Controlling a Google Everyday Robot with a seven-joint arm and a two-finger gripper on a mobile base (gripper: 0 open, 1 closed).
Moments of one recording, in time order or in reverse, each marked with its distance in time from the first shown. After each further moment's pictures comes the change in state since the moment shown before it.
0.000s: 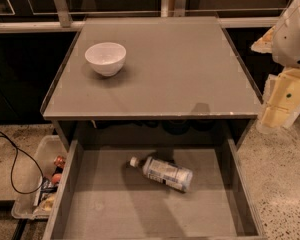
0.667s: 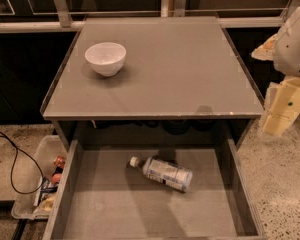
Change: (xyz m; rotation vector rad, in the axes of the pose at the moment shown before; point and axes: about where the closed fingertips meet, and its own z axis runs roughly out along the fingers) arm 0.004 0.009 0.007 -0.018 -0.014 0.001
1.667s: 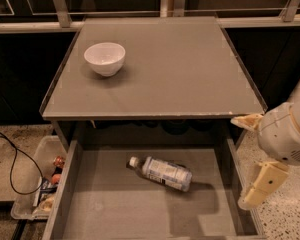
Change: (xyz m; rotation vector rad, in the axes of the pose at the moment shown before) arm 0.021 0.088 0.104 -0.136 -0.247 0.023
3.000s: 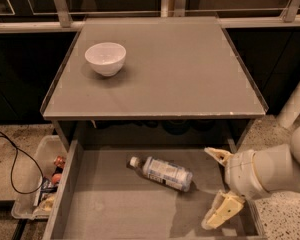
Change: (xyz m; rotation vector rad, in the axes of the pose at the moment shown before) arm 0.013 0.019 0.123 -0.008 -0.212 0.011
